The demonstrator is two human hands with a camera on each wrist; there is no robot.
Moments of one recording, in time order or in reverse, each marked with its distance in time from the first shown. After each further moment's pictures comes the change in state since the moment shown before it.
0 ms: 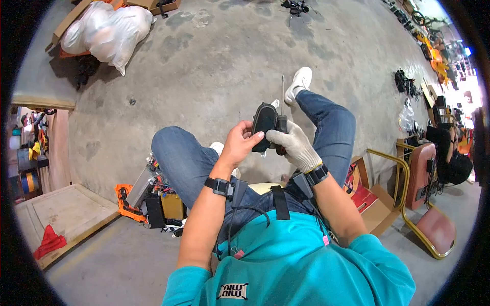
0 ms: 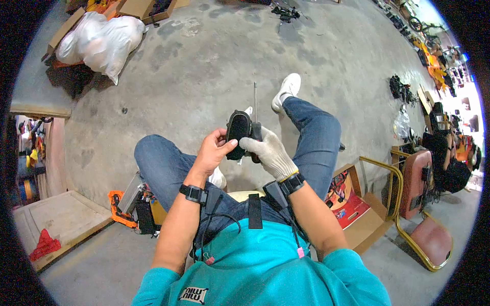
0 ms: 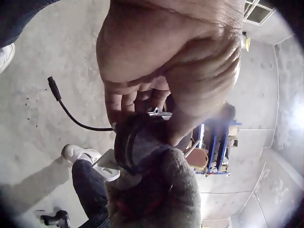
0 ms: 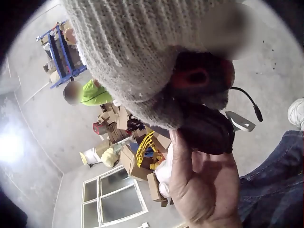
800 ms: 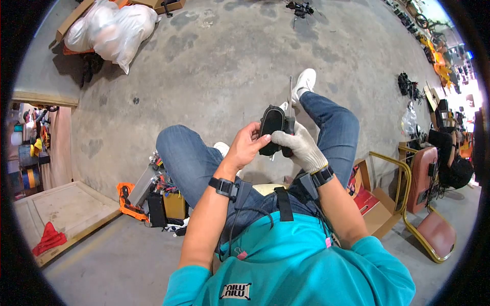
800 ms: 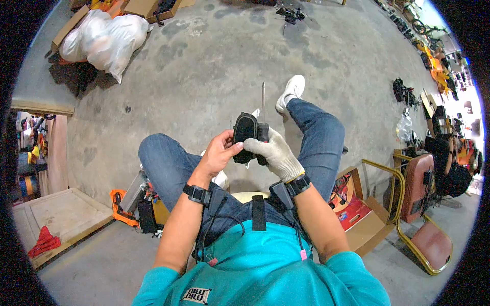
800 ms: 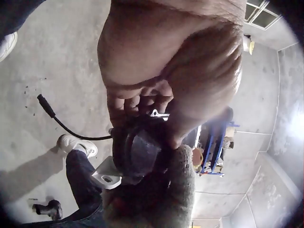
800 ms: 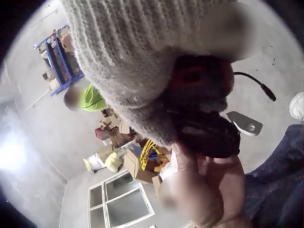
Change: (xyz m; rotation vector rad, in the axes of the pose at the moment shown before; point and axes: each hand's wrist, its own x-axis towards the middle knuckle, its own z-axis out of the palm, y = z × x) left_hand 0.000 0.000 0.000 -0.064 -0.140 0.035; right_hand -0.002 -0.006 -0.002 0.082 -0.046 0.018
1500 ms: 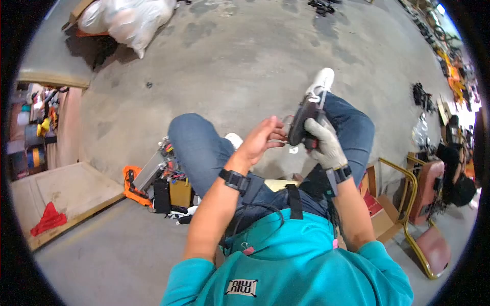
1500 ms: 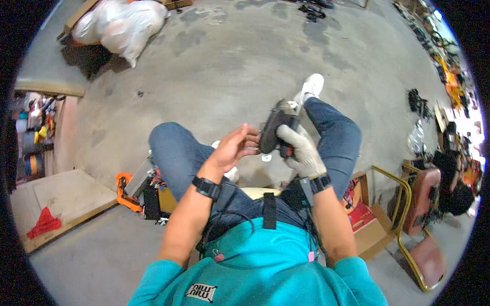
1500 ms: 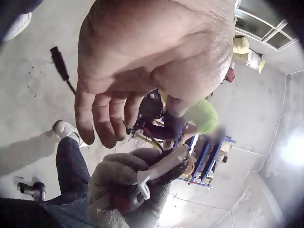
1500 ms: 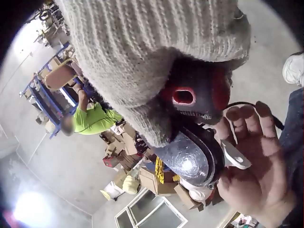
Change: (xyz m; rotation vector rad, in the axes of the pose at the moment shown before) left_hand -0.002 -0.007 -0.009 -0.237 0.014 -0.231; right_hand 0.009 0.014 -0.017 0.429 -0.006 -0.028
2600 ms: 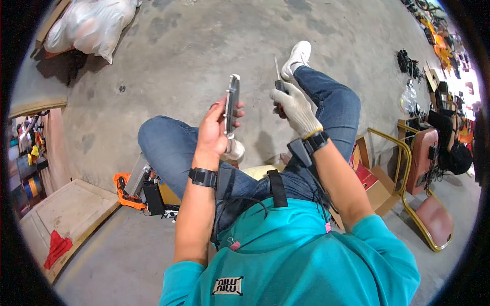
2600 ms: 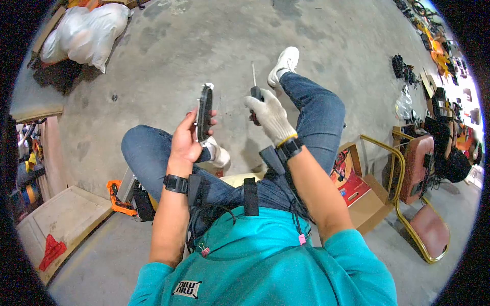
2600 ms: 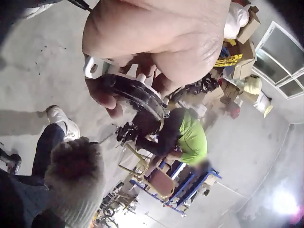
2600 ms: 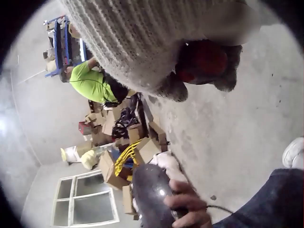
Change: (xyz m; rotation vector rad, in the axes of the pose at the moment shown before) left_hand -0.004 0.013 -0.020 -0.297 0.213 0.137; right_hand 0.042 -0.003 -0.011 -0.738 0.362 0.008
